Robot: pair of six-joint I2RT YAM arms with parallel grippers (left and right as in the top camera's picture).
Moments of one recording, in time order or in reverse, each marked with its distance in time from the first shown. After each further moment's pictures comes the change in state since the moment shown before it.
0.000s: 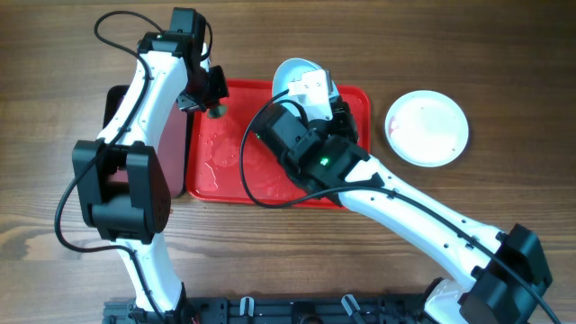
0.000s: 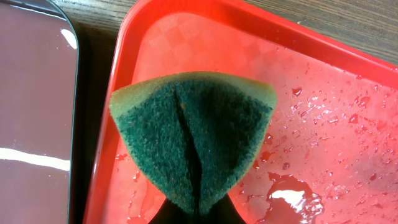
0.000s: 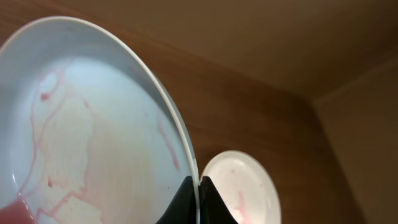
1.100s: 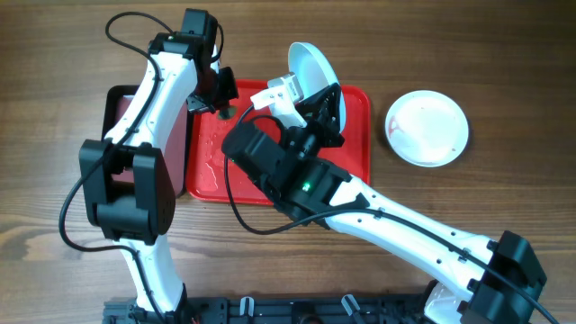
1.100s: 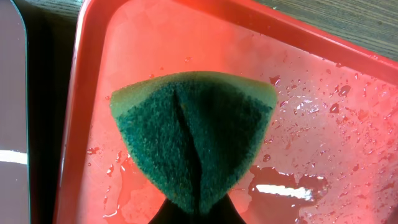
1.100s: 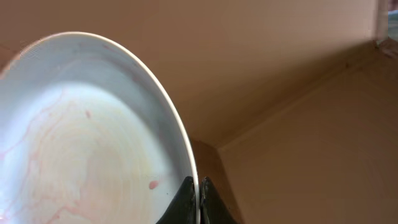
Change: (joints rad) left arm -0.042 0.000 -0.002 0.002 0.019 -0.035; right arm 0.132 0.000 0.000 0.250 0.426 -0.433
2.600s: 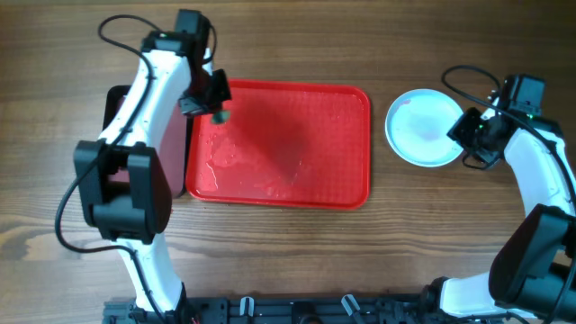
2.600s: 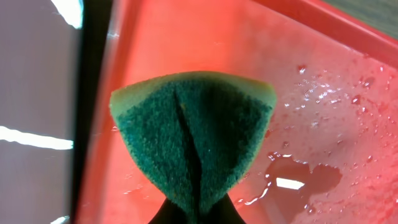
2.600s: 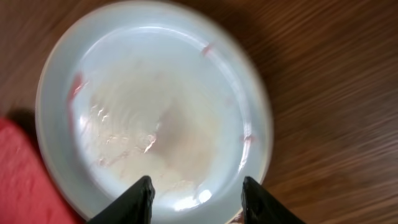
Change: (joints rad) left arm 0.042 -0.004 0.030 -0.098 0.000 0.009; right arm -1.289 0.000 -0.248 -0.232 -1.624 0.487
